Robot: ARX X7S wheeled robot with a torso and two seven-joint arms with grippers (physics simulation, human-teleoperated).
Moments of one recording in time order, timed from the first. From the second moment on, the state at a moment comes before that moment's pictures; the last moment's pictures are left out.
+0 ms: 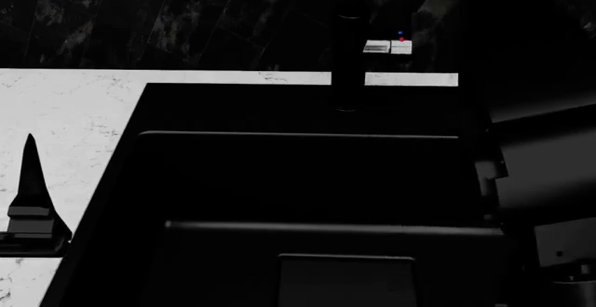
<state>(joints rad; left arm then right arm) -0.22 -0.41 0.11 0.59 -0.23 -0.38 -0.34 1.25 0.30 -0.28 0.17 0.28 0.78 0.26</state>
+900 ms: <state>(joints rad) -0.23 -0.42 0.13 0.58 -0.22 -0.40 -0.35 1.36 0.33 -0.31 0.48 0.22 0.65 0.22</state>
